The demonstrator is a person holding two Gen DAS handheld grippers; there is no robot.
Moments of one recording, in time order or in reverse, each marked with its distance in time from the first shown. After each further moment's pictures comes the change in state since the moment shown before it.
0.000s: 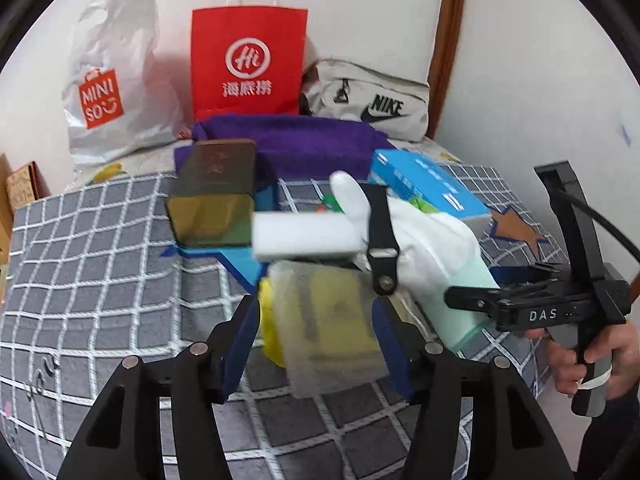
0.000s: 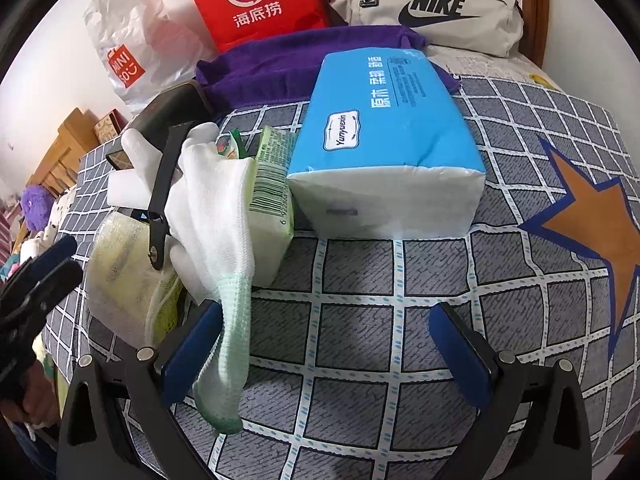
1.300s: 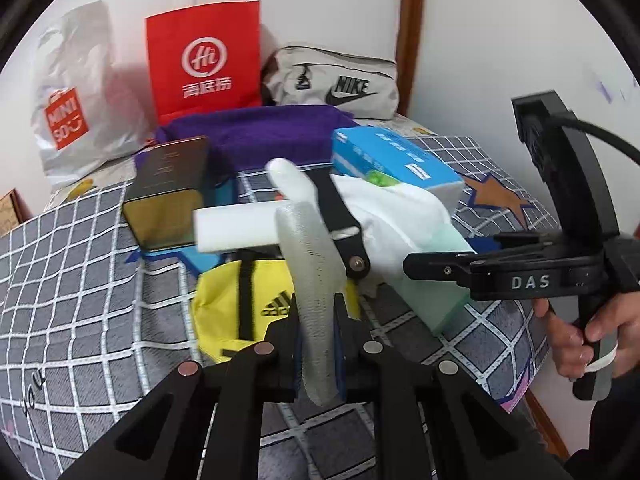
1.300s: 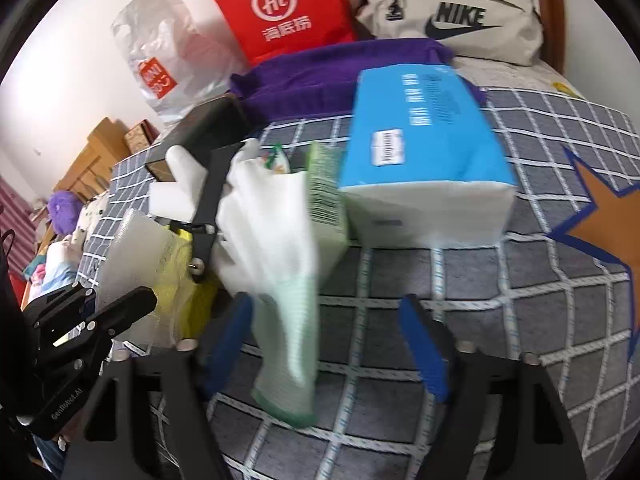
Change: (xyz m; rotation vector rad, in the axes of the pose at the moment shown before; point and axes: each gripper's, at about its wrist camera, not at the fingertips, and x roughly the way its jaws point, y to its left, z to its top) left arm 0.004 -0.029 -0.003 0.104 0.030 -0.022; right arm -0.011 0.013 -0.001 -0.011 -0.050 0.136
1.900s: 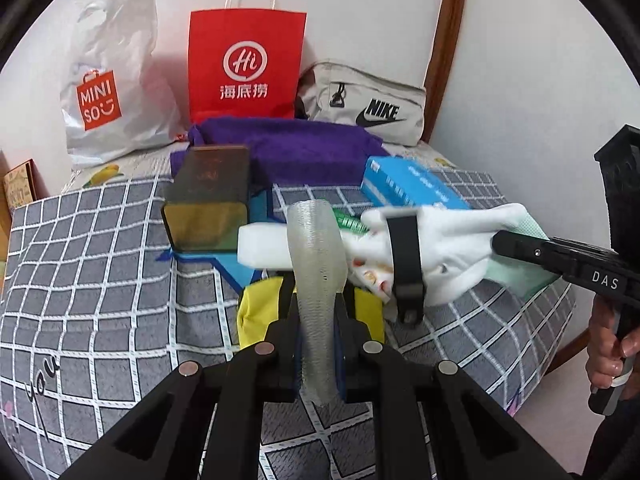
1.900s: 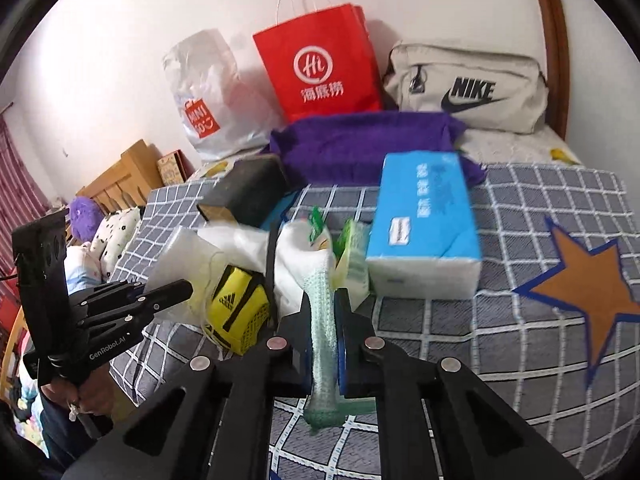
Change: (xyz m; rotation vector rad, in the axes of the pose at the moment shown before) left arm -0.018 0.027 0.013 -0.119 -0.042 0.004; right arm -0.072 0.015 0.008 -0.088 -0.185 0.026
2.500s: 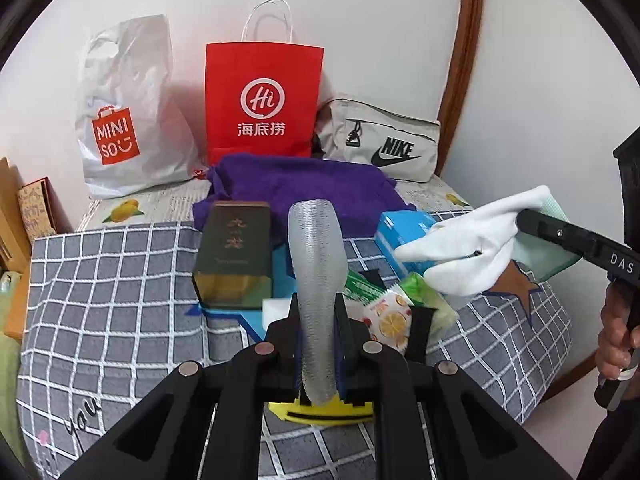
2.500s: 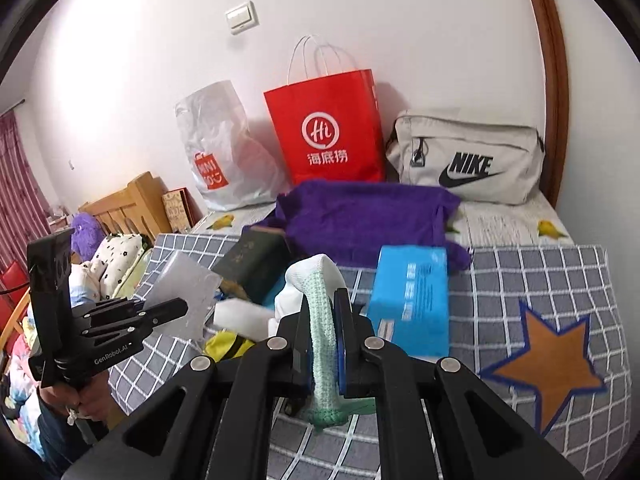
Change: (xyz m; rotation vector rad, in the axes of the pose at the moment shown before) left arm -0.022 0.007 0.054 -0.028 -0.044 0.052; right arm -0.040 0.006 0.064 -0.055 -0.126 -0.008
